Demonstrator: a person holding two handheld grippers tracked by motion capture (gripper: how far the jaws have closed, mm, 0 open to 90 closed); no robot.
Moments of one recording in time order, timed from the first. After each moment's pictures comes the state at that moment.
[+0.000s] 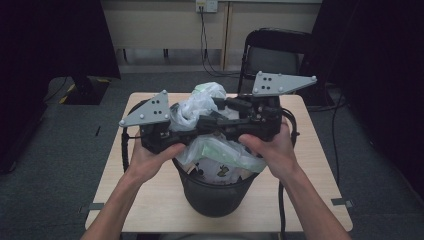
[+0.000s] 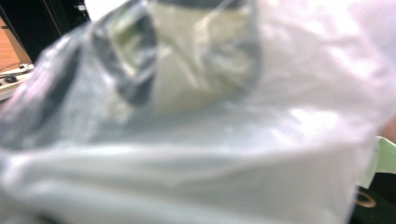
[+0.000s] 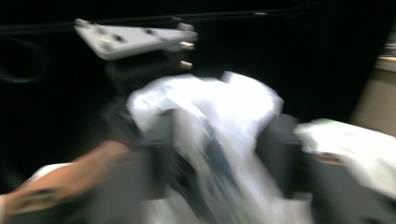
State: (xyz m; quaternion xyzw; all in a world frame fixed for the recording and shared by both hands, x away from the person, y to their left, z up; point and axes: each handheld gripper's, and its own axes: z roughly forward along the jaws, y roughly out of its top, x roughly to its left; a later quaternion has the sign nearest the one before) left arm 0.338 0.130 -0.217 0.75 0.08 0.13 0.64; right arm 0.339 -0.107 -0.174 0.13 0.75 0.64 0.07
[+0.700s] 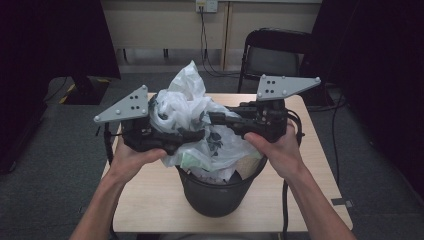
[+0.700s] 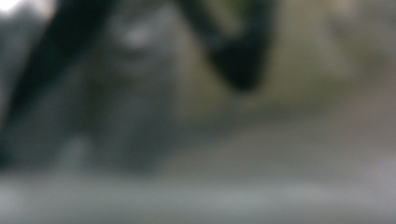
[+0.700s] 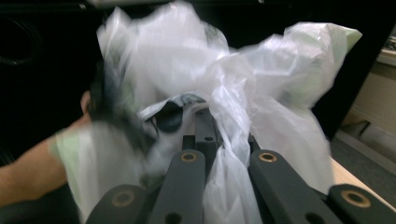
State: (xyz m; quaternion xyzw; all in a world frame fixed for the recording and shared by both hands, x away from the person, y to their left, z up) left arm 0.332 0.151 -0.208 0.75 0.09 0.14 0.64; right arm 0.339 -0.117 -0.177 0.12 0.77 0.62 0.08
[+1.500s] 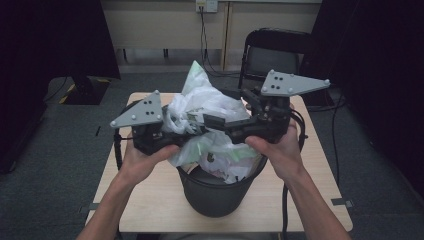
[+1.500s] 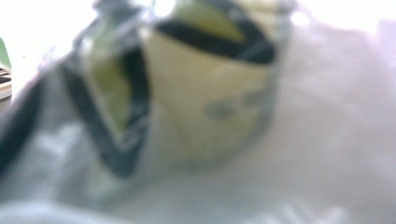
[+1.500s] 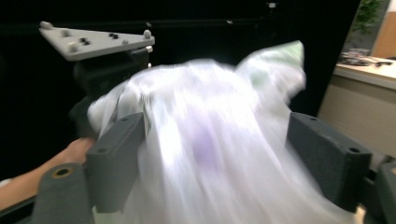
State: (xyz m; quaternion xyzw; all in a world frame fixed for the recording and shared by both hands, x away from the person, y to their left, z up) left arm 0.333 0.144 -0.212 0.75 0.09 0.14 0.64; right arm 0.334 -0.118 -0.170 0.16 0.74 0.64 0.13
